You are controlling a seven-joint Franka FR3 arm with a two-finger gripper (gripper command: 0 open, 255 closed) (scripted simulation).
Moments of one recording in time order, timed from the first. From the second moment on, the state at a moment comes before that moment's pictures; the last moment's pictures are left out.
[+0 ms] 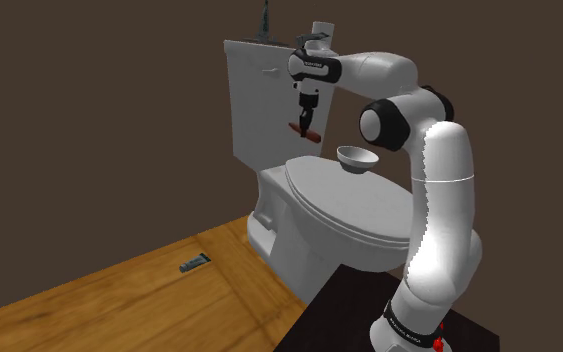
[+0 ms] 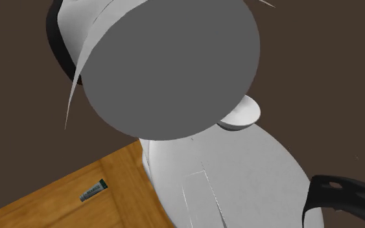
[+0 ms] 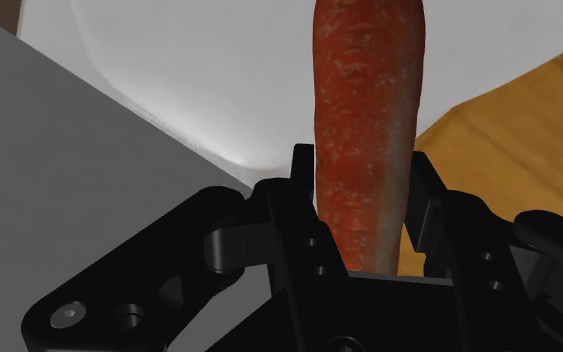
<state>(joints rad) -0.17 0.41 -0.40 -1.21 0.12 1.58 -0.89</state>
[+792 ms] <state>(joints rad) -0.32 0.34 -0.48 -1.32 0.11 1.62 -1.12</state>
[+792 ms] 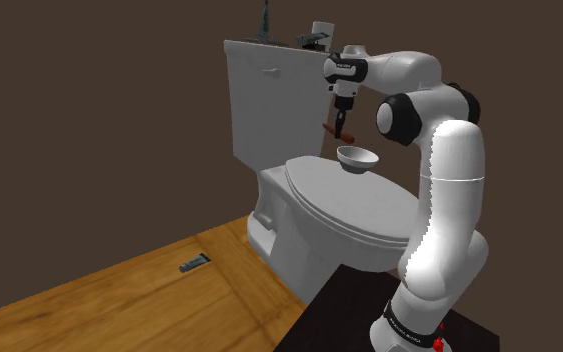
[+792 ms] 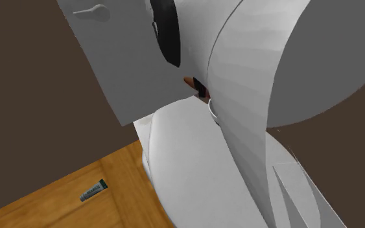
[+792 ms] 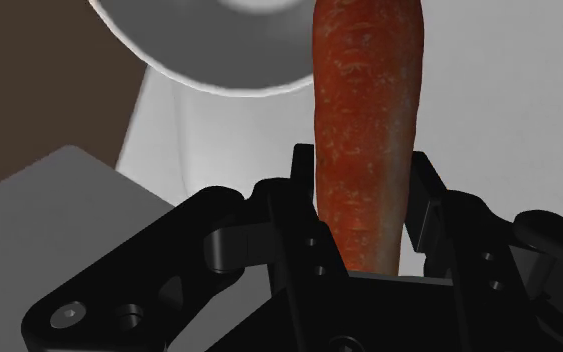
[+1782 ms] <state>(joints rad) -0.47 0.38 -0.53 -1.35 0.14 1.68 -1.32</state>
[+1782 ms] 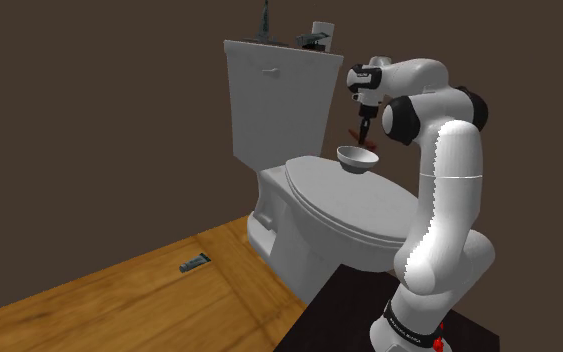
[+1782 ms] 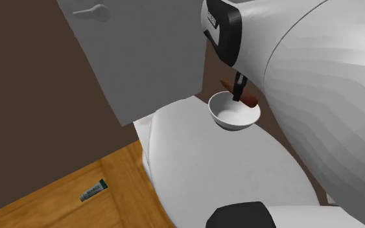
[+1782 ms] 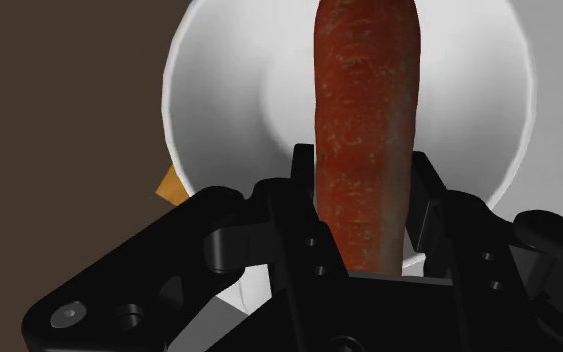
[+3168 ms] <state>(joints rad) -0.45 0.37 -0.53 -1.47 0.14 1.80 -1.32</state>
